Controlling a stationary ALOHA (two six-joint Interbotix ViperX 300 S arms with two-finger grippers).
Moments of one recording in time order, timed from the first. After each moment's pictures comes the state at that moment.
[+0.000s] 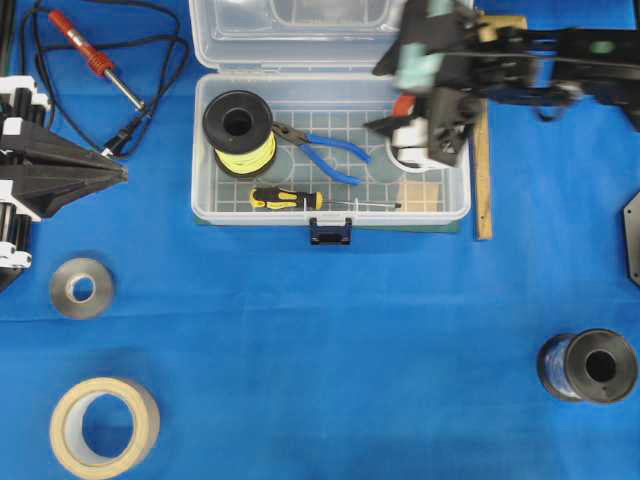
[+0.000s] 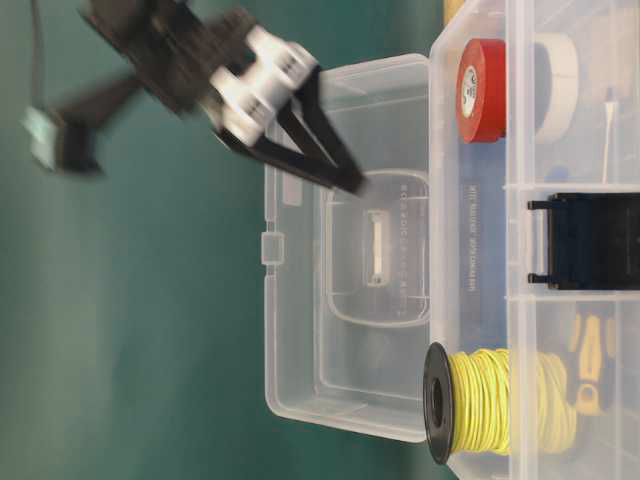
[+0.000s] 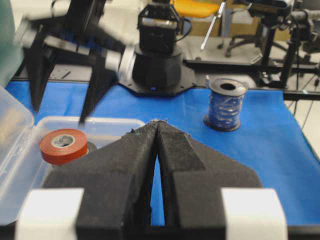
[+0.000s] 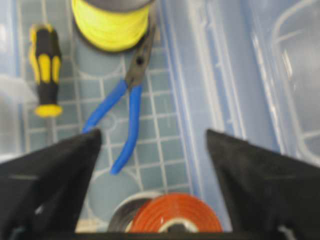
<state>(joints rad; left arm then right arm) 0.00 -0.96 1.18 -0.04 -0.29 0.00 -0.30 -0.08 0.51 -0.02 0.38 -0.02</state>
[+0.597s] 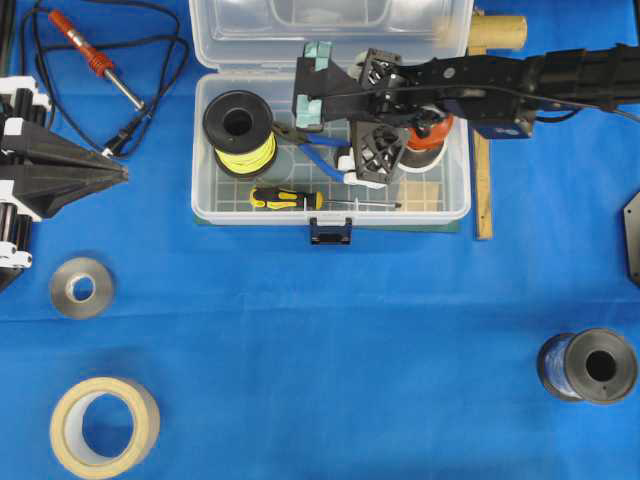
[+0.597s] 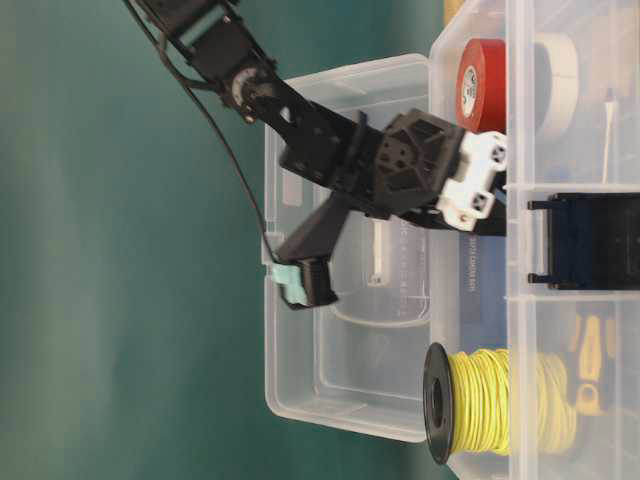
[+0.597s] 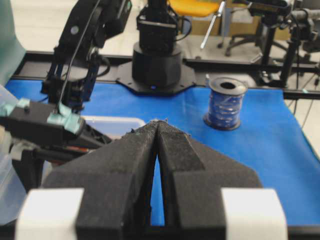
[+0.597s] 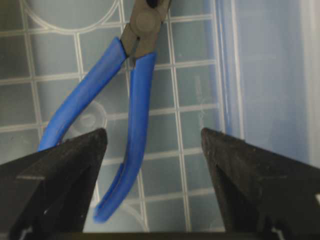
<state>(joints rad) 0.00 -0.96 1.19 -0.04 -0.29 0.00 -0.30 0.31 0.35 -0.03 0.41 -0.02</state>
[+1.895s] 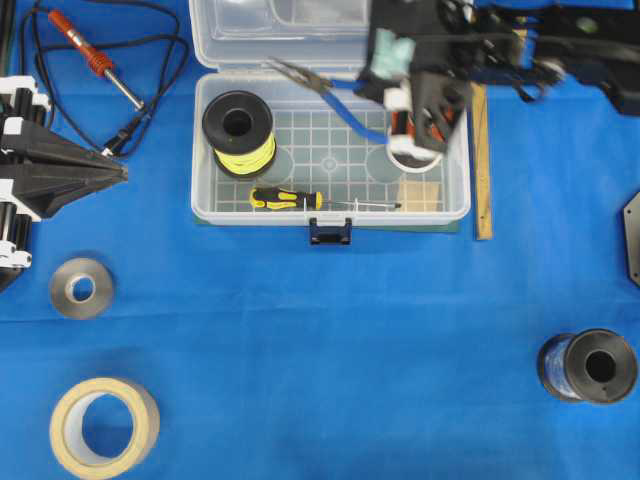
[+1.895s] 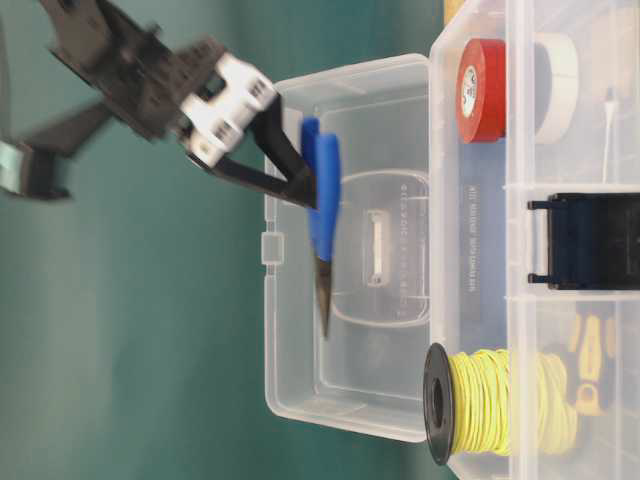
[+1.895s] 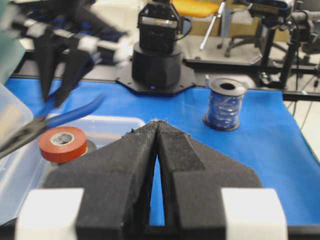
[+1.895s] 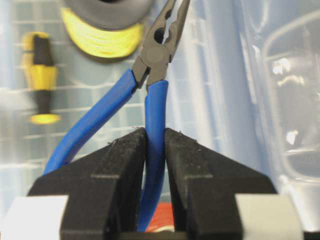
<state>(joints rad) 0.01 -0.96 1.19 -0.04 -0.29 -0.01 -0.25 -0.16 0.46 -0.01 0.45 -0.04</state>
